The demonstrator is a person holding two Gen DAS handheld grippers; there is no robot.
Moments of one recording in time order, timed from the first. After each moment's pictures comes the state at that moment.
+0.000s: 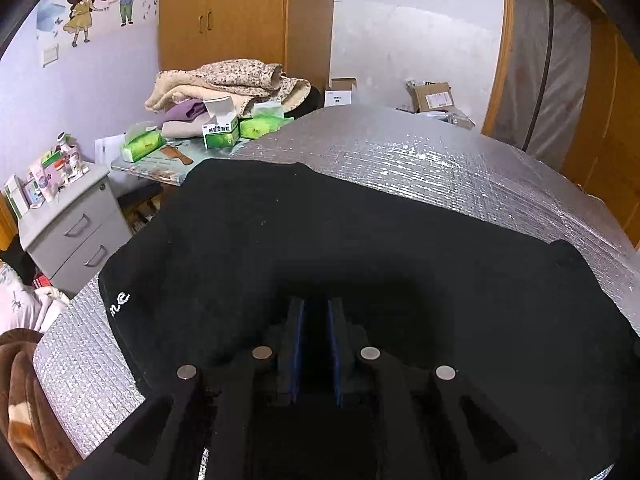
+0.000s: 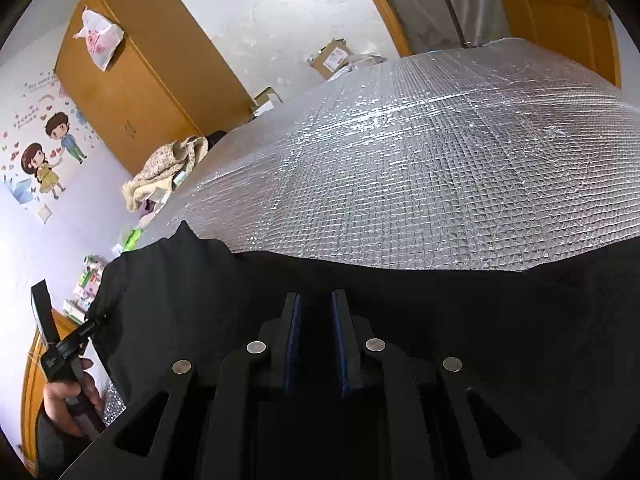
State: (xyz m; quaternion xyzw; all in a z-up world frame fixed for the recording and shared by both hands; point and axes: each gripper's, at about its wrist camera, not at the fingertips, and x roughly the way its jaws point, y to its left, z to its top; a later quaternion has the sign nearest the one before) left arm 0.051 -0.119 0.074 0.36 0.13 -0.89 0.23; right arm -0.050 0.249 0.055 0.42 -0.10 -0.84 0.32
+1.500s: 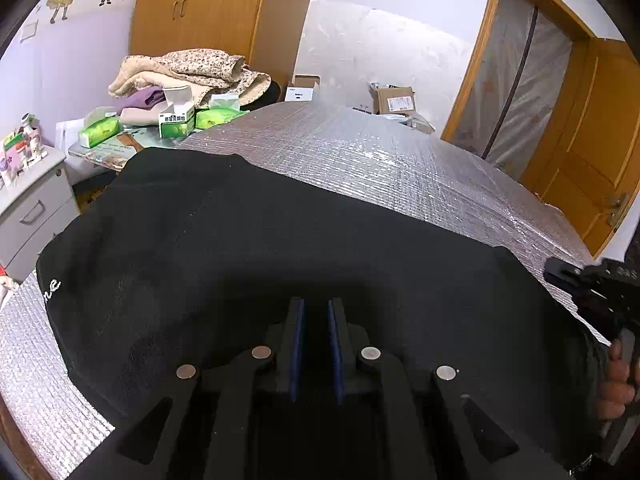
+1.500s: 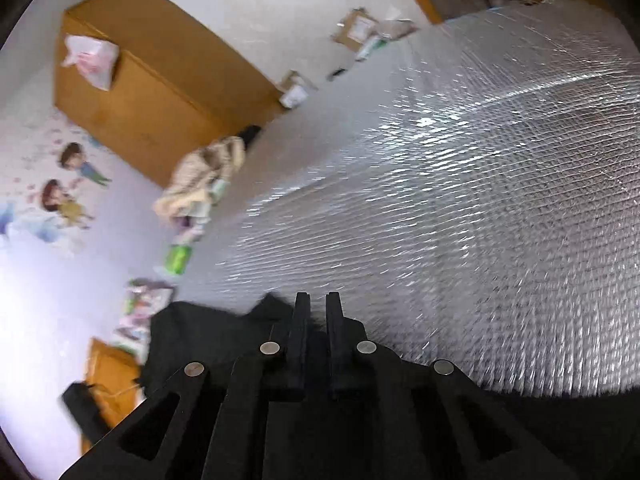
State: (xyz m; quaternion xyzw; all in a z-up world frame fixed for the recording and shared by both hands) left arm 0.041 -0.104 0.069 0.35 0.18 -0.91 0.15; right arm -0.109 0.139 0.068 0.46 -0.18 -0.78 0.38
